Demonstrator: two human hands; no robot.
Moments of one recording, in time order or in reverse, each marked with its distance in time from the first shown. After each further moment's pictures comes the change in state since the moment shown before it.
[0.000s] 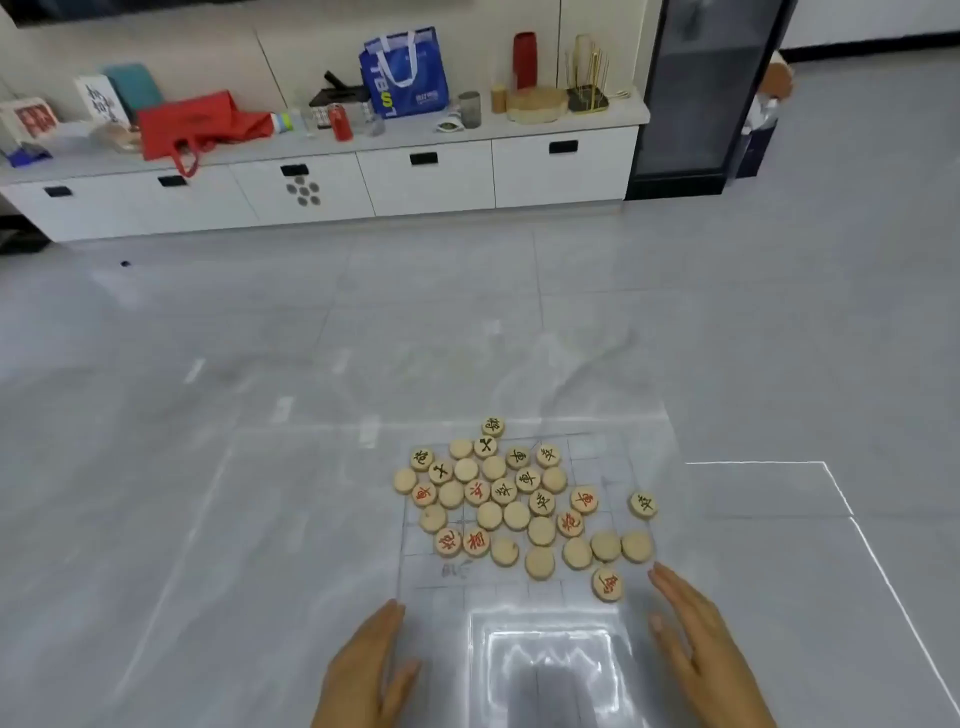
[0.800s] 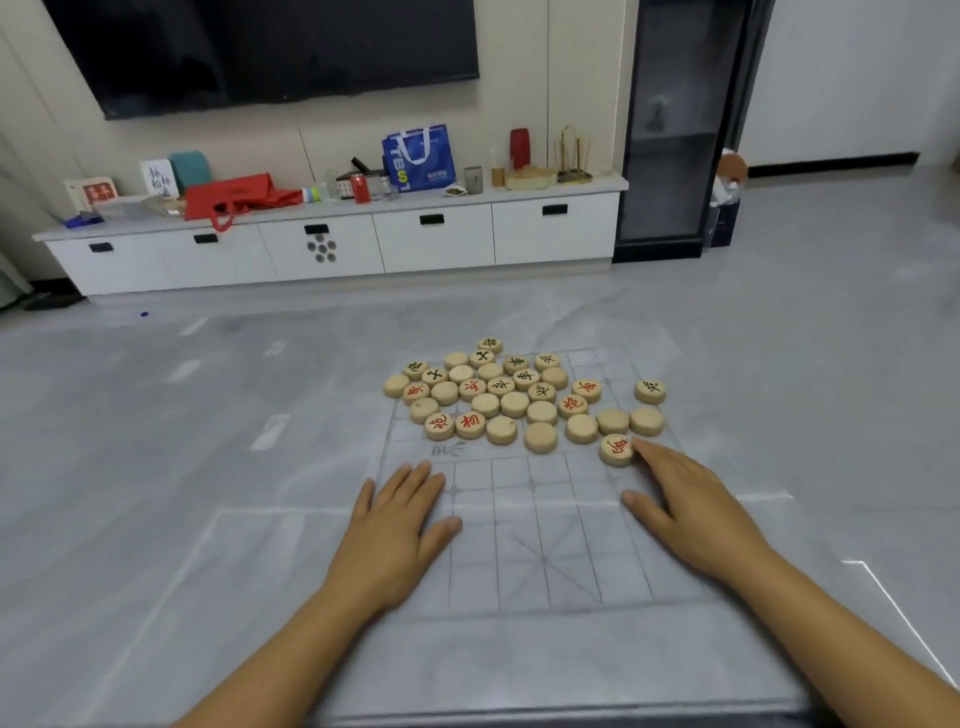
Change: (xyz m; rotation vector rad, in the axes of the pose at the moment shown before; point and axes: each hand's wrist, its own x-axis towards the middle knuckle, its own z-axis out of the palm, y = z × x) left_hand 0.020 -0.023 0.099 0.326 0.100 0.120; right_hand 0.009 0.074 0.086 -0.319 0.187 -0.246
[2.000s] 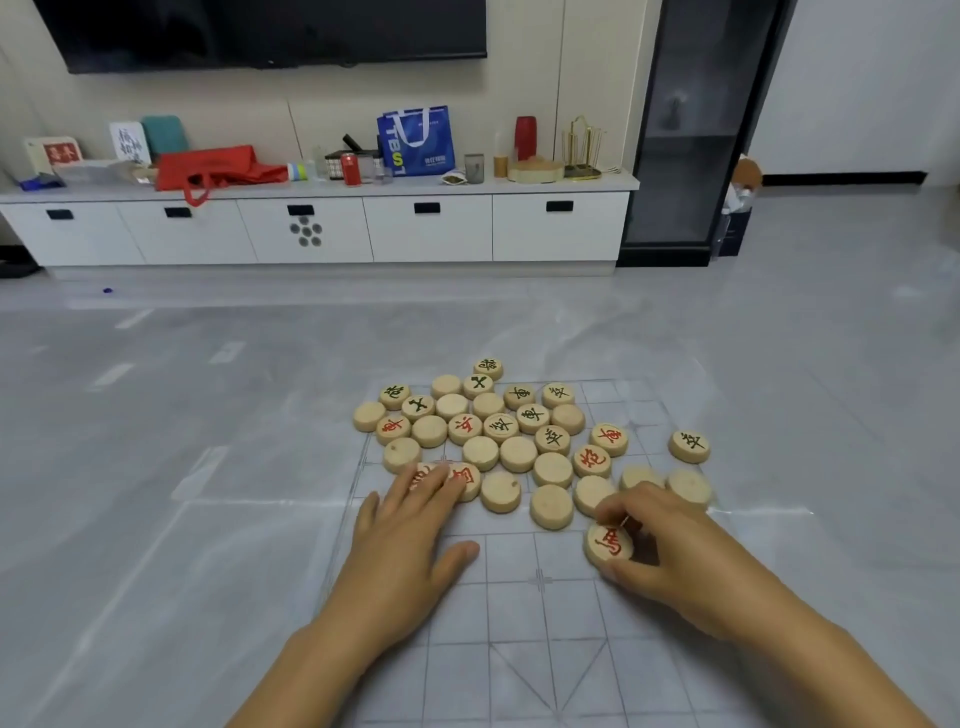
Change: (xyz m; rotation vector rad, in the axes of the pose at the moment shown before) left_hand 0.074 0.015 -0.004 -0.173 0.002 0.020; right_hand 0.062 -0.027 -0.007 0.132 -0.179 -0.113
